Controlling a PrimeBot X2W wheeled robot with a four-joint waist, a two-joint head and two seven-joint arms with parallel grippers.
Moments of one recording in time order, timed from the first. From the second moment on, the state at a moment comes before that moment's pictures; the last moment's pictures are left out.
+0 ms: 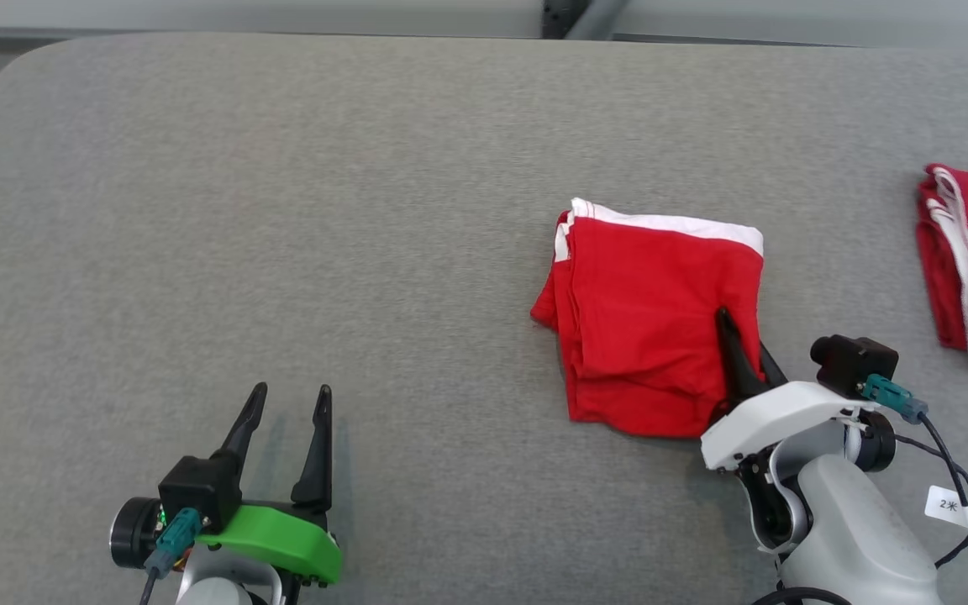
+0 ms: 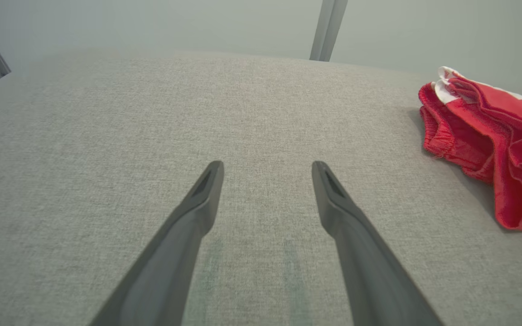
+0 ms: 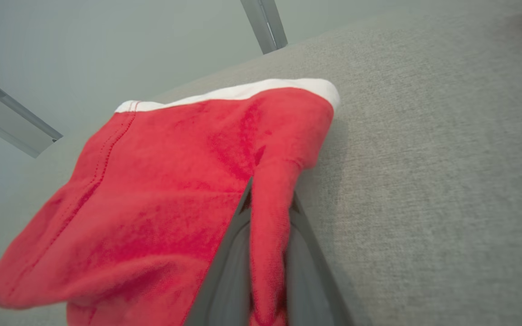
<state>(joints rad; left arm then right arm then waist) -0.11 0.05 -0.13 0.33 -0.20 -0.13 -0.26 -0.39 -0.05 0.11 0.63 0.46 0.13 -0.26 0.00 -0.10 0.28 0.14</state>
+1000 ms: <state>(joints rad) -0.22 0.09 -0.15 0.34 -0.15 -0.13 -0.26 -0.43 -0.05 0.40 0.55 0.43 0.13 -0.26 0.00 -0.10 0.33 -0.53</state>
